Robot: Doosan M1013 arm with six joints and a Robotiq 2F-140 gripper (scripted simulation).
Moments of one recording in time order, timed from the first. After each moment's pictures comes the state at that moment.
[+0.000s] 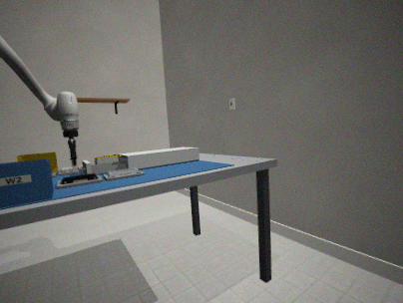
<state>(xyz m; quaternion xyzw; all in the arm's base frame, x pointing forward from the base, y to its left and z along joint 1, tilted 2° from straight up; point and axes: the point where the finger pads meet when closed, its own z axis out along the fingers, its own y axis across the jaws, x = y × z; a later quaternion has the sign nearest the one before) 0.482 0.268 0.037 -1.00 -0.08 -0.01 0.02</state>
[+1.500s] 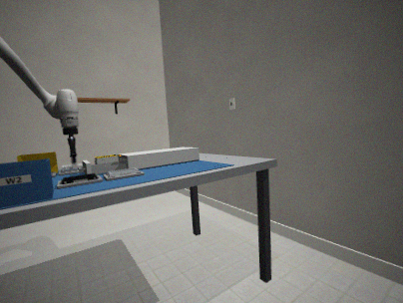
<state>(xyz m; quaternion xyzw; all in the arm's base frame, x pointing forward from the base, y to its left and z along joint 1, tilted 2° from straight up) 0.482 0.268 0.051 -1.00 -0.08 -0.01 0.02</state>
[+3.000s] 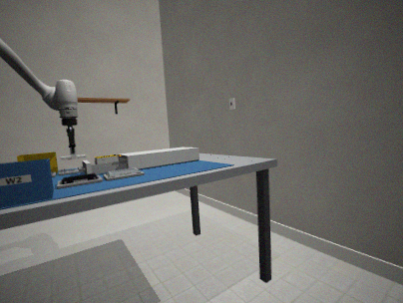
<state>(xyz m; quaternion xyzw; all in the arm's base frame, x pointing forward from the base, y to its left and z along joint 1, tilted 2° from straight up) 0.481 0.266 0.103 -1.00 -0.08 -0.01 0.02</state>
